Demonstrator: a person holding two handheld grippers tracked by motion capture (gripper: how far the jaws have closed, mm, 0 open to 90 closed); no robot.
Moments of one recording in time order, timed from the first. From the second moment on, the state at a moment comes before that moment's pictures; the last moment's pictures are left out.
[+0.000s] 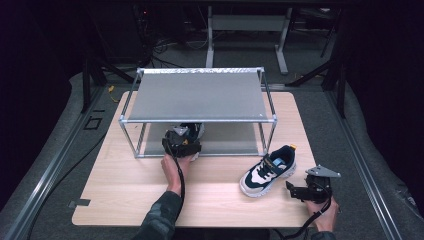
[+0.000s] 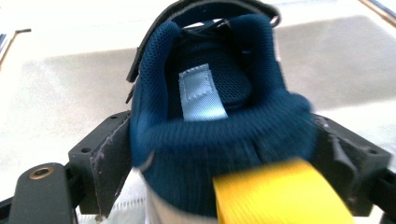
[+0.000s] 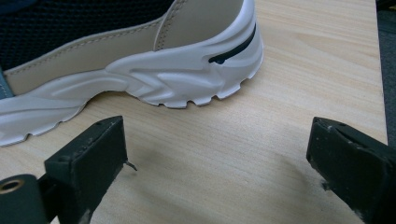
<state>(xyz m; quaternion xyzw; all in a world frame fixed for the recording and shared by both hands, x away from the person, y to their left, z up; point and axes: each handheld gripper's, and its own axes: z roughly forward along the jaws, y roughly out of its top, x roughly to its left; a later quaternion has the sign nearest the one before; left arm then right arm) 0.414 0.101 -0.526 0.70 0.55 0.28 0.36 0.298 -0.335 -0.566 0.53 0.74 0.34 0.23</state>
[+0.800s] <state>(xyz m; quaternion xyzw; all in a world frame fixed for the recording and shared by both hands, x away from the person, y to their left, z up) 0.385 0.106 -0.527 0.69 0.55 0.29 0.38 0.298 -0.334 -0.567 0.53 0.74 0.34 0.24</state>
